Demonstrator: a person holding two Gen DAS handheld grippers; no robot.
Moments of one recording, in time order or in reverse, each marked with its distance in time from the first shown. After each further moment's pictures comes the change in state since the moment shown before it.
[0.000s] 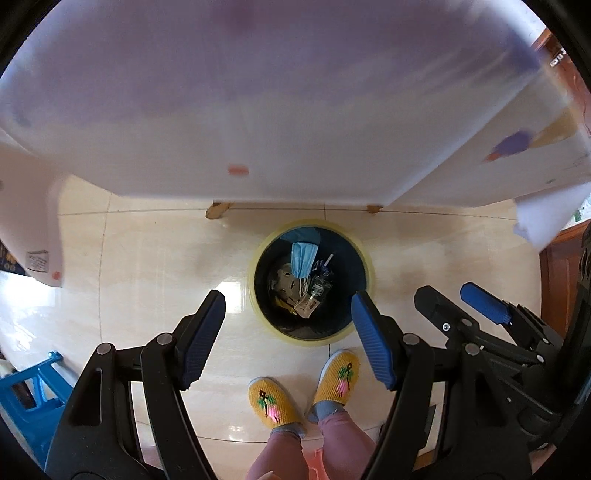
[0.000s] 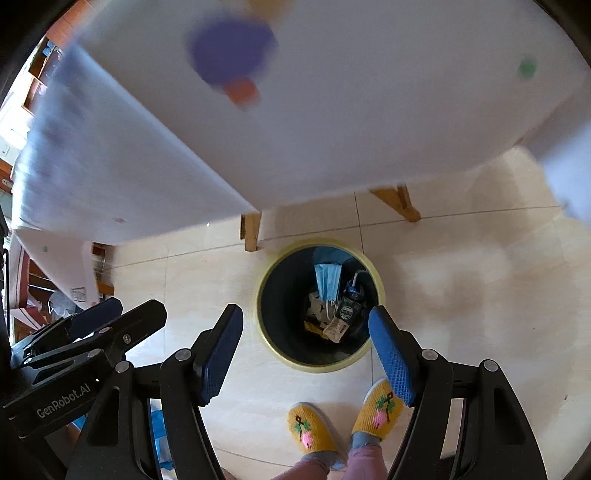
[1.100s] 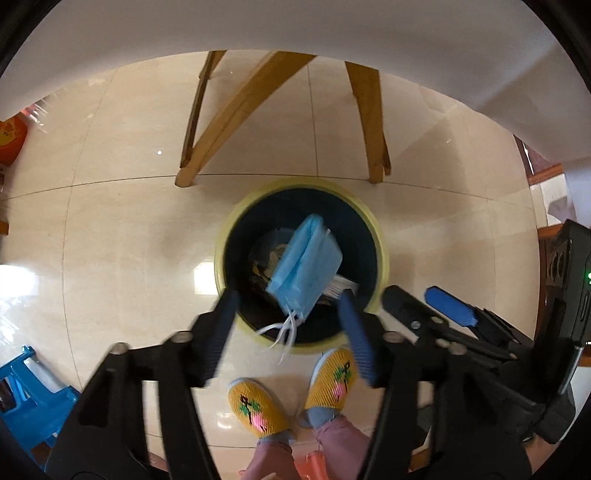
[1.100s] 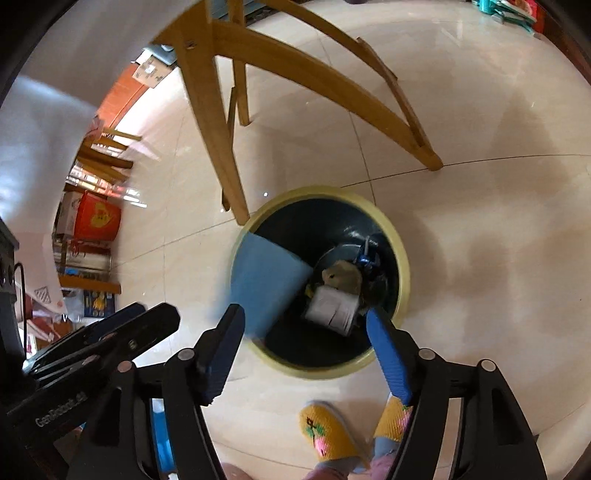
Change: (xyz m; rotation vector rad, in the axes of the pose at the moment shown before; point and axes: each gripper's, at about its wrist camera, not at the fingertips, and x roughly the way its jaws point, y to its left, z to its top) left arm 0.147 -0.008 -0.031 -0.024 0.080 -0.054; right arm 0.155 -0.059 -0.027 0.096 0.098 0.106
